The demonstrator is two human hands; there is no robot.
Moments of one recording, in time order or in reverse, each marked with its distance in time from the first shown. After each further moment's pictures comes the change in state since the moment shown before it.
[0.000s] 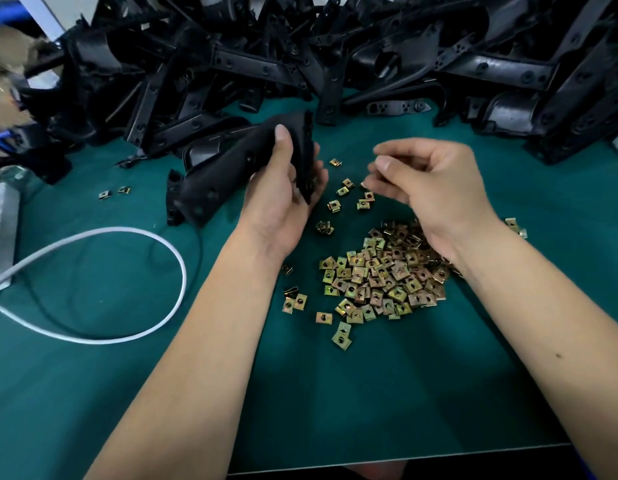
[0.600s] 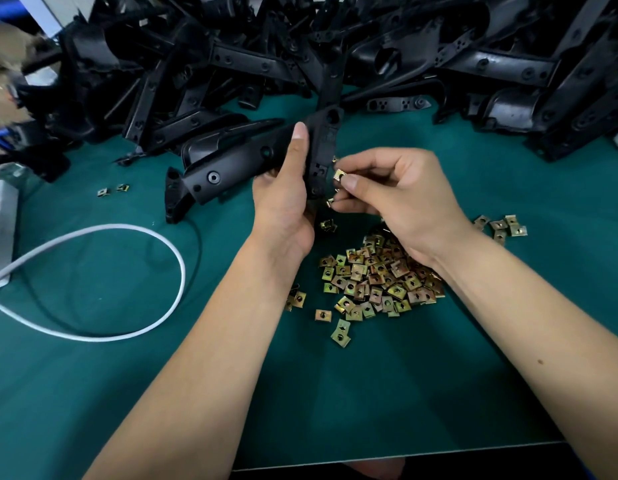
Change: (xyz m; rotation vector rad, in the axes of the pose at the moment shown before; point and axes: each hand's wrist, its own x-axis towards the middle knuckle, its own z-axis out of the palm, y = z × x) left_hand -0.017 -0.011 0.019 -0.048 0.150 0.118; right_hand -0.013 0.006 0.021 0.014 -0.229 -0.042
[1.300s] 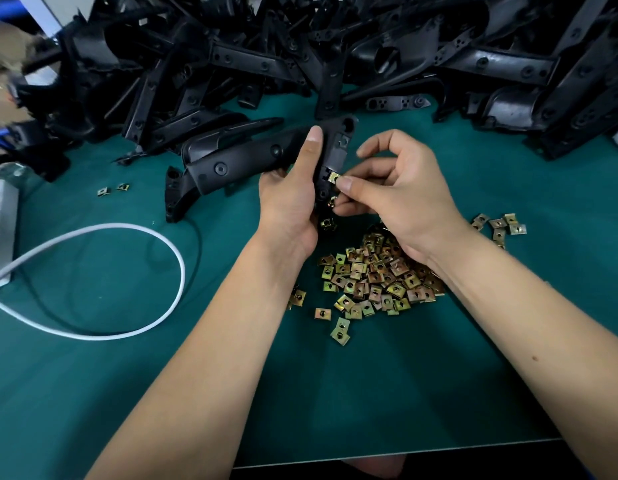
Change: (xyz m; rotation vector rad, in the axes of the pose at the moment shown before) left_hand 0.000 -0.004 0.000 0.089 -0.039 -0.015; right_hand 0.000 -0.003 0.002 0.026 0.036 0.027
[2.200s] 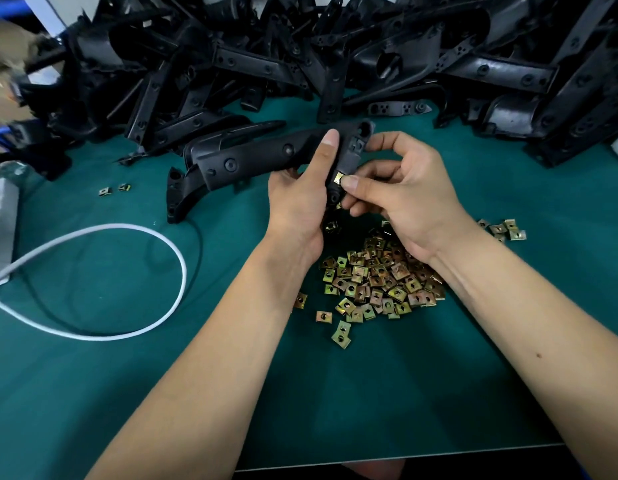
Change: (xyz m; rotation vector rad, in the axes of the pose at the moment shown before) left_hand 0.001 -0.005 0.000 0.091 -0.077 0.044; right_hand 0.004 -0.003 -0.005 0.035 -0.014 0.017
